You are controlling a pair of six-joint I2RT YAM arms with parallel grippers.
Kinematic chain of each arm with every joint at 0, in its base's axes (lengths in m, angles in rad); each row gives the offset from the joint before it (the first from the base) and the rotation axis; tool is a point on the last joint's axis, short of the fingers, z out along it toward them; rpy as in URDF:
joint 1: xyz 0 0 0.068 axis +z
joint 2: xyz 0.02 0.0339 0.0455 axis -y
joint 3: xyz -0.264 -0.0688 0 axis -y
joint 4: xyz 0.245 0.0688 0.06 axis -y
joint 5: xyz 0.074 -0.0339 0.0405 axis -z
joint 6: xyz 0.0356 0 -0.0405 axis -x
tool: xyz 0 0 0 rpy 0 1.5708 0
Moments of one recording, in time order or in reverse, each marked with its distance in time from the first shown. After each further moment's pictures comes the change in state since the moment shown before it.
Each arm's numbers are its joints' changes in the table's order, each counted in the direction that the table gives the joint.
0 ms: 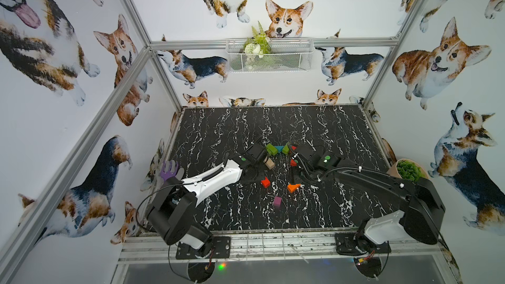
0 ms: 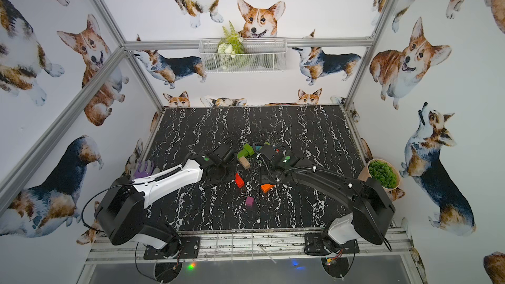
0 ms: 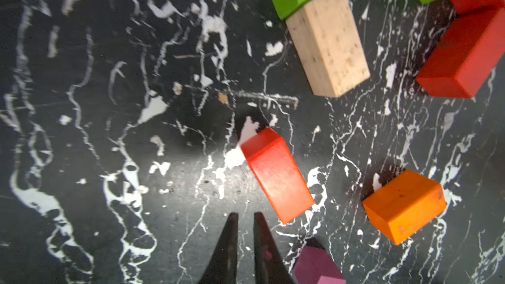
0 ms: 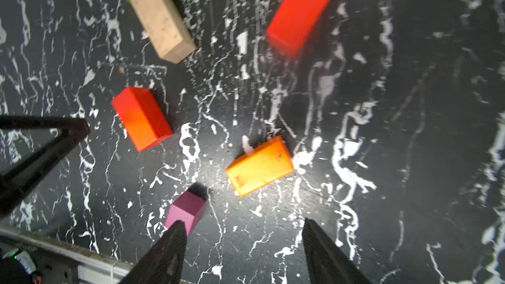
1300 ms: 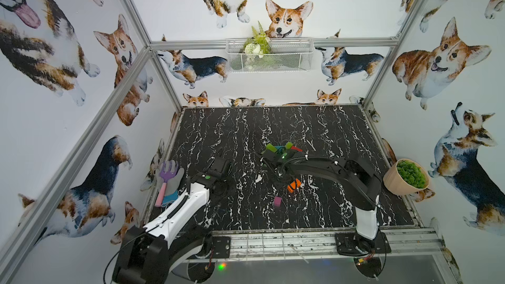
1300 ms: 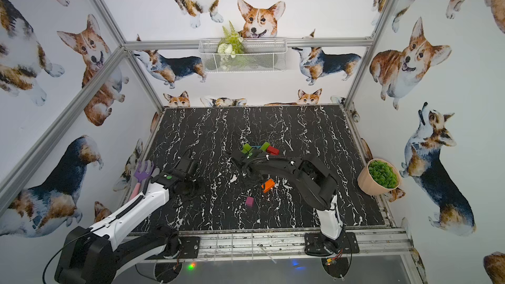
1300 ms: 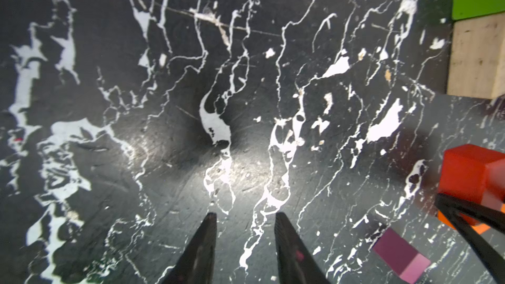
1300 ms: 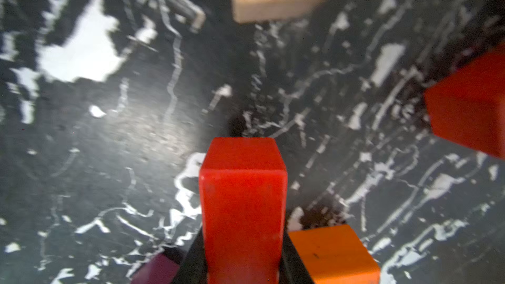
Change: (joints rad) left arm 0.324 0.393 -0.358 -0.050 0.126 -0.063; right arm 0.066 -0.450 0.247 -0.085 0.074 0.333
